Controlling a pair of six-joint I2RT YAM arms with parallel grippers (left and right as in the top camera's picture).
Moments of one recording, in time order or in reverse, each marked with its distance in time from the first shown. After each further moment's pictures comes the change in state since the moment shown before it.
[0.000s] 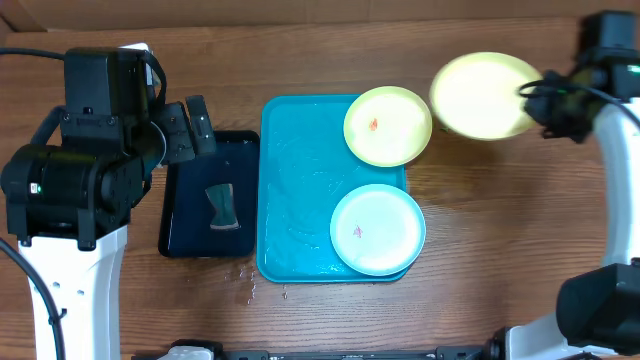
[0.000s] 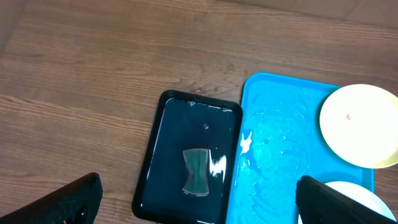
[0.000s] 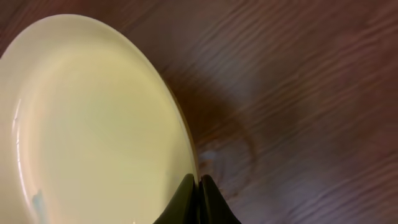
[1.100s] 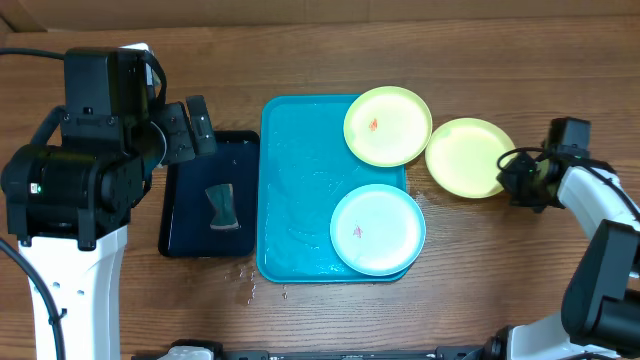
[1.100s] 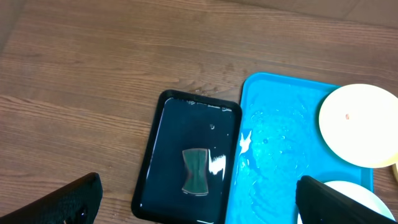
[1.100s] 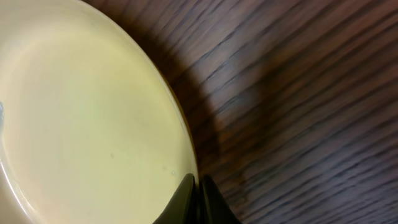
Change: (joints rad) left arm 0.000 0.000 0.000 0.000 0.003 0.000; right arm -0.089 0.001 -0.776 0.698 -0.129 0.026
